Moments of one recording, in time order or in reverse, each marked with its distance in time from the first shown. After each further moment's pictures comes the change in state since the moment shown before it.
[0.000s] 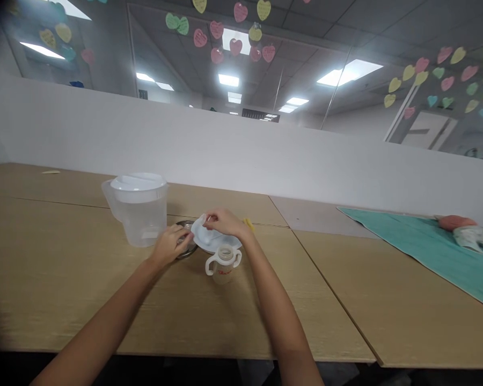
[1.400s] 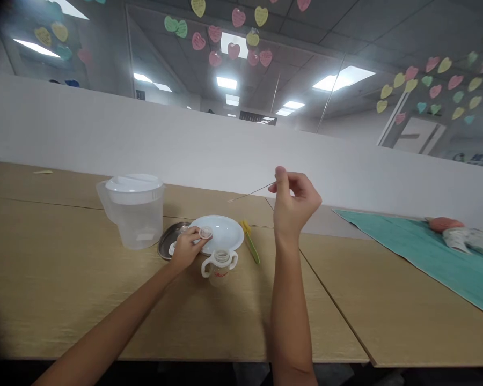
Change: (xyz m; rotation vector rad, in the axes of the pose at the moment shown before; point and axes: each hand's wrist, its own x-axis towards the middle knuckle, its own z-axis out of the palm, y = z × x) left_hand 0.016 0.047 0.035 -0.386 0.142 -0.101; right_hand -0.077 -0.075 -0.079 -0.020 1.475 -0.230
